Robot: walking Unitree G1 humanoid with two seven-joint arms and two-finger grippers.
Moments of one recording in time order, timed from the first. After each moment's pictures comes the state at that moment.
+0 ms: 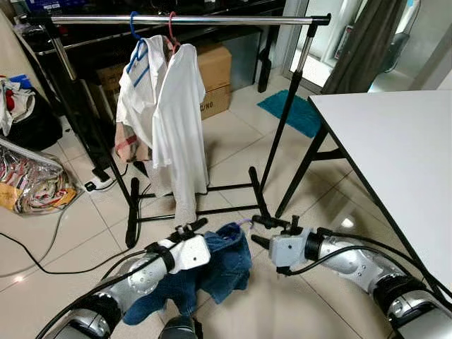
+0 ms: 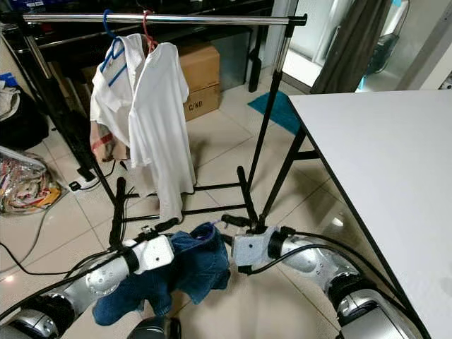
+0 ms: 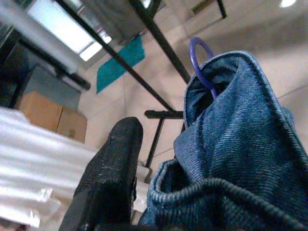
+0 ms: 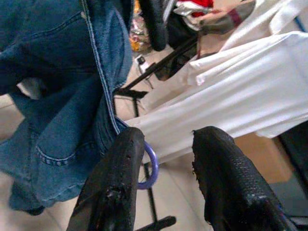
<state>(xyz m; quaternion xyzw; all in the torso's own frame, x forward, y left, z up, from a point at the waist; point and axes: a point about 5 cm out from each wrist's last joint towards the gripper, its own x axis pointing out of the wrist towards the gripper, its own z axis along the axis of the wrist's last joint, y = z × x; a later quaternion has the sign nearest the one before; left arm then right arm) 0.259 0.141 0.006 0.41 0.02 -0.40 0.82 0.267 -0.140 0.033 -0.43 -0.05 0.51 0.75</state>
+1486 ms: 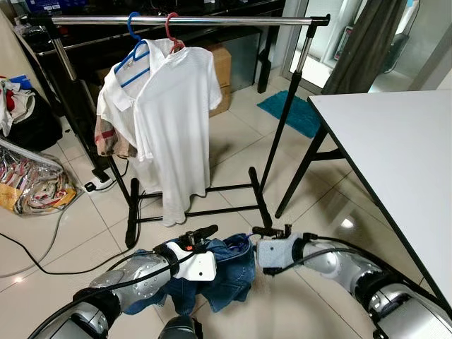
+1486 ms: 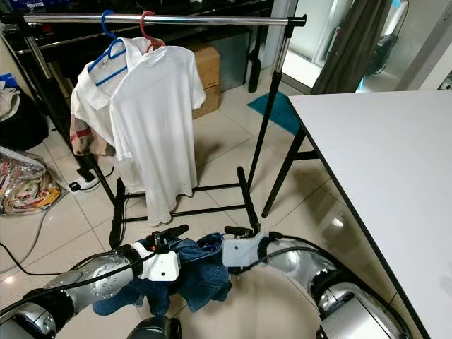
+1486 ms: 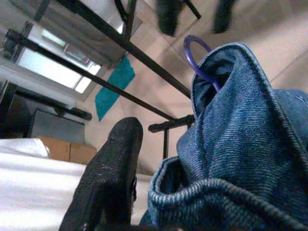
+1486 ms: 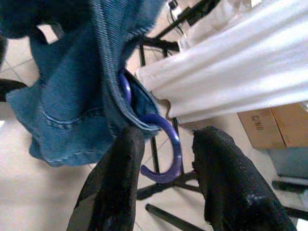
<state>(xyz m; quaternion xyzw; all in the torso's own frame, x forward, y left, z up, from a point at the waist) 0.254 0.132 0.005 0.49 -0.03 -0.45 0.75 0.277 -0.127 0.008 -0.48 0.08 0.49 0.72</state>
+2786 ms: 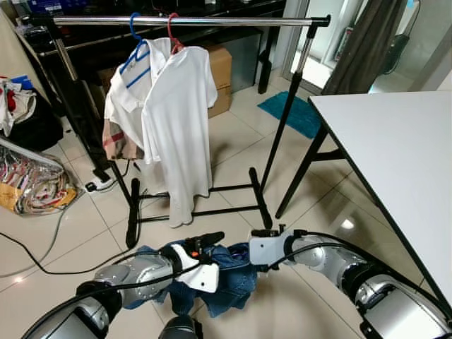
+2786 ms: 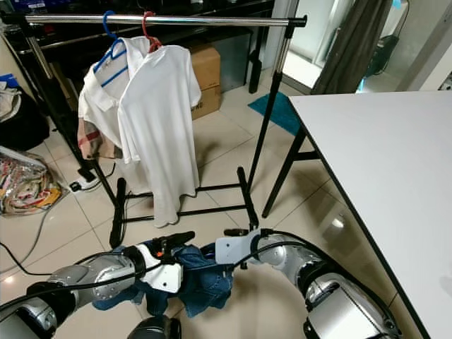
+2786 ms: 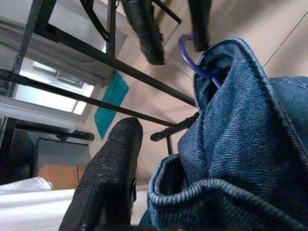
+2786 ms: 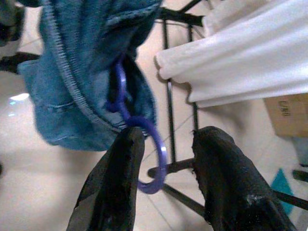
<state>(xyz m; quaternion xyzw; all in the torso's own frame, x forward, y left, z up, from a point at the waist) 0.252 0.126 0.003 0.53 -0.06 -0.48 0.69 0.280 -0.116 -0.001 -0.50 0.15 0.52 0.68</state>
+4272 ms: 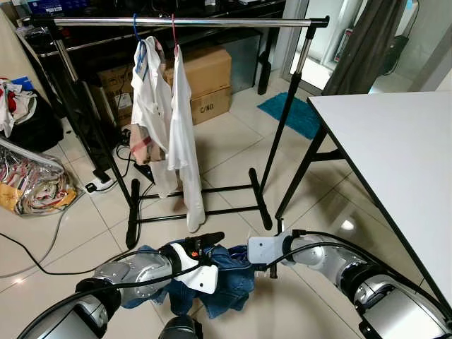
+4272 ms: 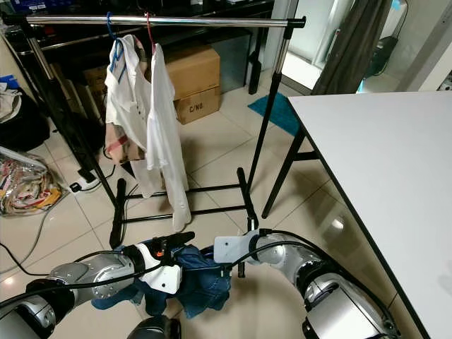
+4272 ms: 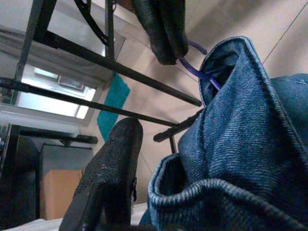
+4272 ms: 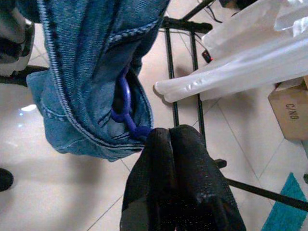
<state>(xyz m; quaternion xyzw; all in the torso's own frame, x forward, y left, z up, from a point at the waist) 0.254 0.127 0.005 0.55 -0.07 -0.48 0.68 0.282 -0.114 0.004 -0.47 0.14 0.52 0.70</state>
